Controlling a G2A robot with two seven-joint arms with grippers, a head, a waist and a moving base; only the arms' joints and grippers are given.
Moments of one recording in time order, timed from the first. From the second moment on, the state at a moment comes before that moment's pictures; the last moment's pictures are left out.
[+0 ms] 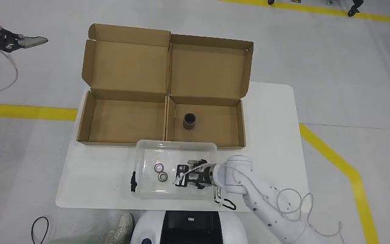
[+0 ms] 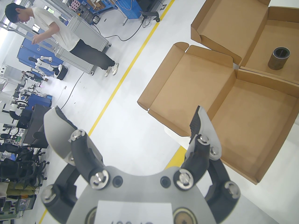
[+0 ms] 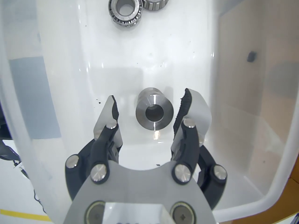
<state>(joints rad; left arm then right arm) 0.56 -0.16 -1.11 -1.50 0.89 -0.82 -0.11 -1.19 -1.31 0.78 -1.67 -1.38 -0.75 0.88</state>
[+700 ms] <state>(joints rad) 0.56 -0.16 -1.11 -1.50 0.89 -0.82 -0.11 -1.15 -1.30 0.75 -1.66 -1.34 -0.76 0.82</state>
